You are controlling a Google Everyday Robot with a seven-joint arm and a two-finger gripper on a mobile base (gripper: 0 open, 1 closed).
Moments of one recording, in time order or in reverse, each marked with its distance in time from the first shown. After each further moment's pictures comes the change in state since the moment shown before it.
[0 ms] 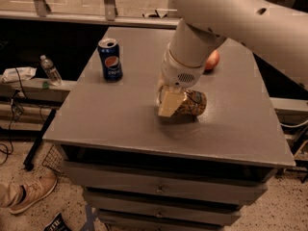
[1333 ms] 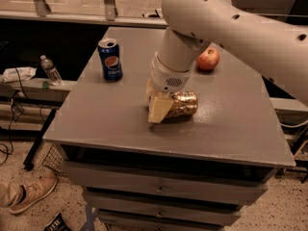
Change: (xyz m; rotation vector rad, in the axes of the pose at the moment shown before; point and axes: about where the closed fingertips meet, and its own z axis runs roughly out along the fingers) arm -0.019 0.004 0.031 -0.116 -0.049 -0.054
